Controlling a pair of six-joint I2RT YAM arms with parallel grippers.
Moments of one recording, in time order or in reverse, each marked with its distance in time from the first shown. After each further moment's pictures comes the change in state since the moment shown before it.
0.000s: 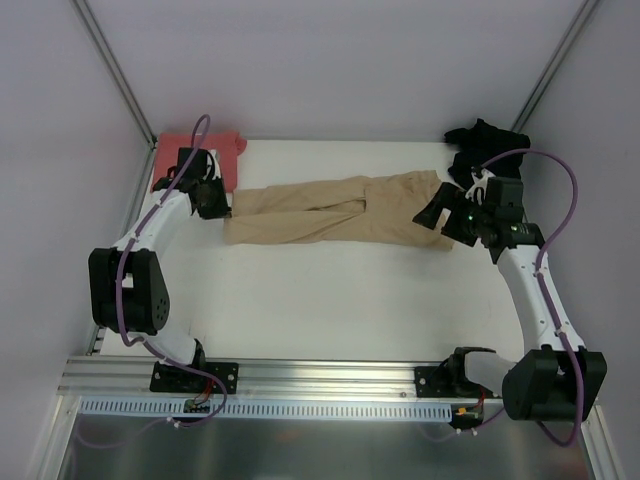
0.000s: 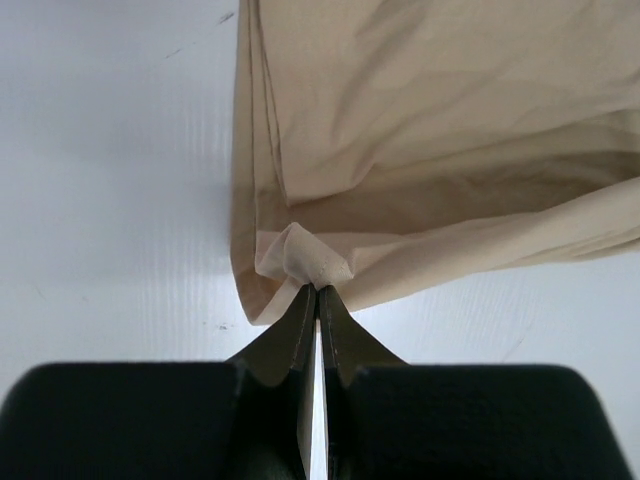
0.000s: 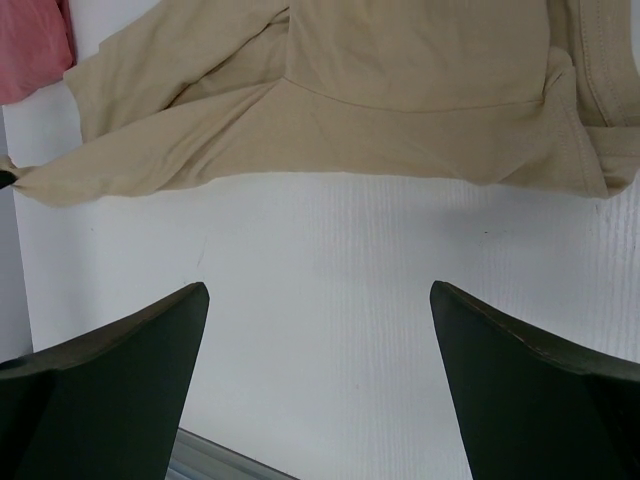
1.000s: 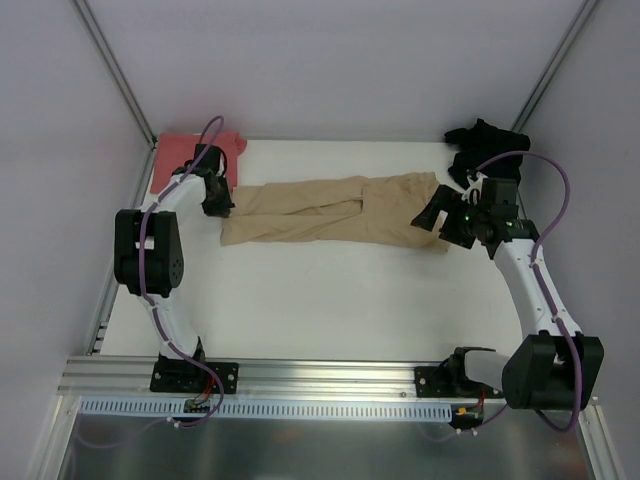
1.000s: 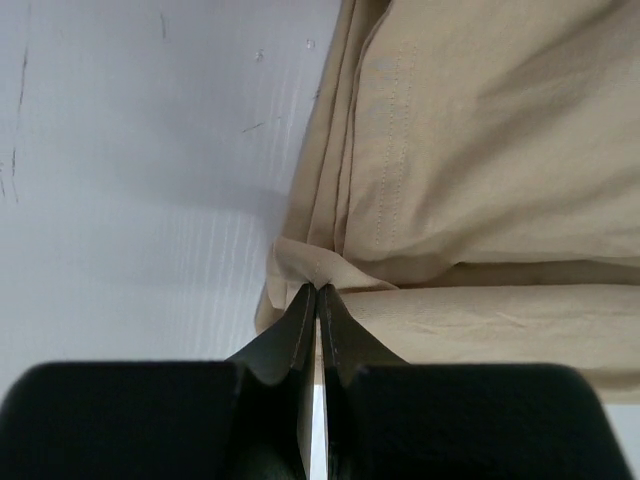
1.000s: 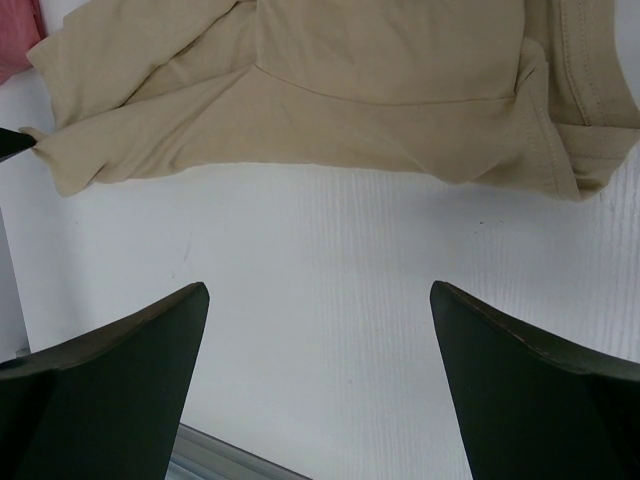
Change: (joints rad) left arm -0.004 0.295 0.154 -0.003 -0.179 -0.031; right arm 0.000 0.050 -0.008 0.001 -0.003 -0.005
